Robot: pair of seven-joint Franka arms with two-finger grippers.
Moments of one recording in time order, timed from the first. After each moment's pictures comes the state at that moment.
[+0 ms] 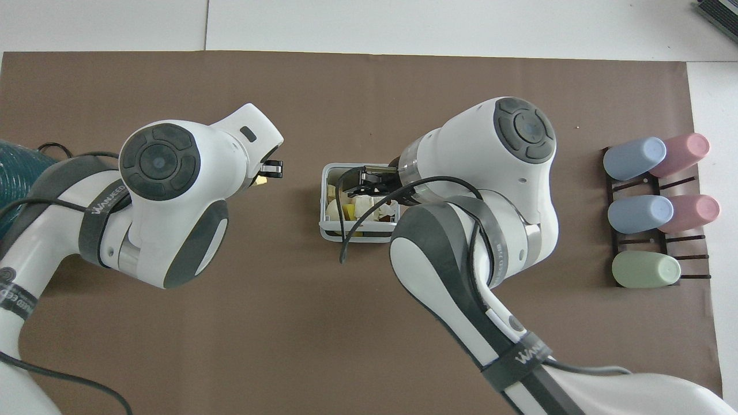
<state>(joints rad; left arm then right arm) -0.42 0.13 -0.03 -1.86 0.13 2.22 -0.40 0.44 0.26 0.02 -1.65 0.34 2.07 0.38</state>
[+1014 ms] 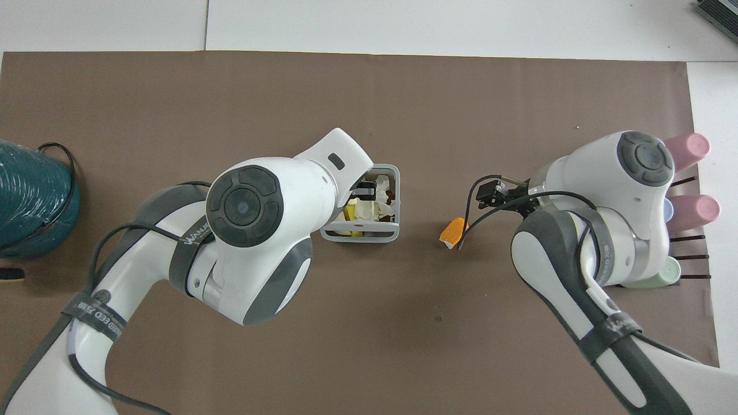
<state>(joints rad) -0.60 0.16 -0.04 -1.83 -0.07 2.32 -0.48 0.18 0.13 0.02 -2.07 0.16 2.17 0.52</state>
